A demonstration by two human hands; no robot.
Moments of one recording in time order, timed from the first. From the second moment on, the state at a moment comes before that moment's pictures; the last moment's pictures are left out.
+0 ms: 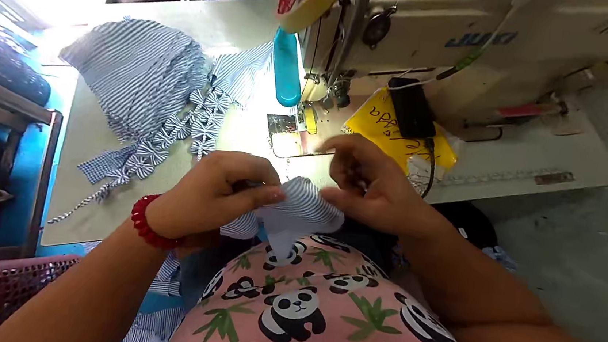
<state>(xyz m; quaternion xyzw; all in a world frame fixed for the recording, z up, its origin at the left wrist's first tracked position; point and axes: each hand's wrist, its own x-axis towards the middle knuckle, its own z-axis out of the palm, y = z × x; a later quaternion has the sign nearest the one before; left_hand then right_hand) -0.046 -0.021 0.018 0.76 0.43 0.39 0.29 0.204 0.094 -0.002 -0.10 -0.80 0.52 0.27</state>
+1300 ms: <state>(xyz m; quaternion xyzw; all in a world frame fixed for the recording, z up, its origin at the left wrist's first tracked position) -0.032 -0.080 -0.098 0.78 0.59 0.21 0.03 0.157 0.105 -0.065 -0.39 -0.87 0.09 0.29</state>
